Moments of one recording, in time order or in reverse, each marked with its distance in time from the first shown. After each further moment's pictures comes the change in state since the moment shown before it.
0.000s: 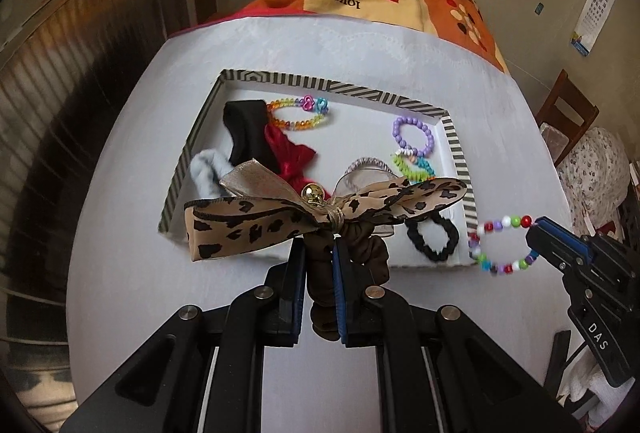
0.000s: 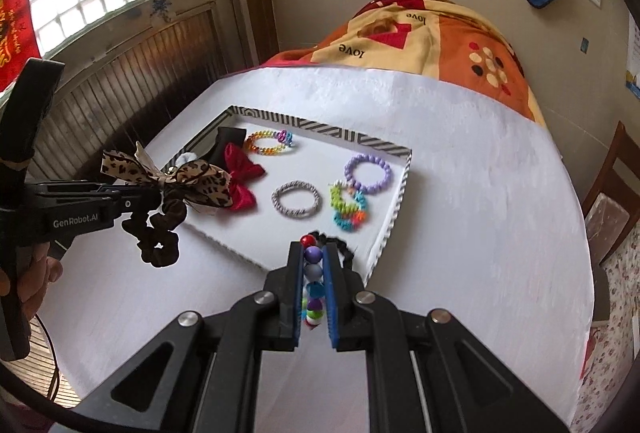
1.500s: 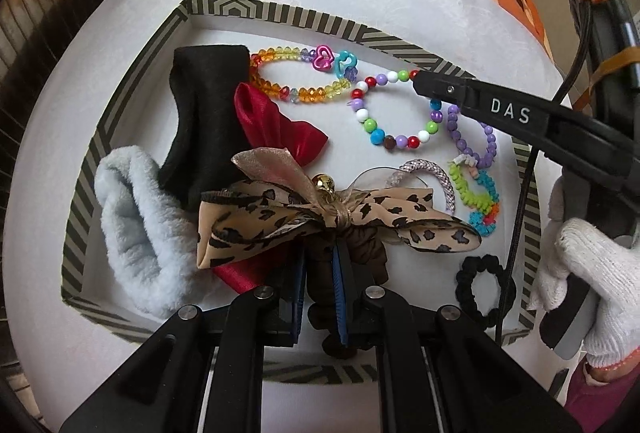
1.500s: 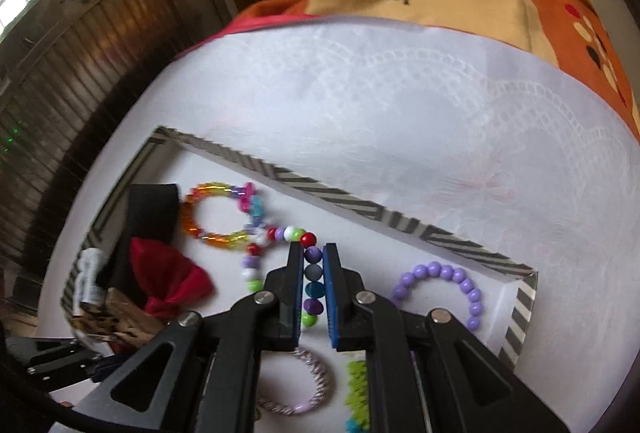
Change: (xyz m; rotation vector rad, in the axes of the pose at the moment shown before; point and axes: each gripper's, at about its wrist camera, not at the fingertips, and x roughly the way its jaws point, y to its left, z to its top) left arm 0.118 0.019 0.037 -0.095 0.174 -0.033; right arm 0.228 -0.021 0.113 0.063 0.178 0.085
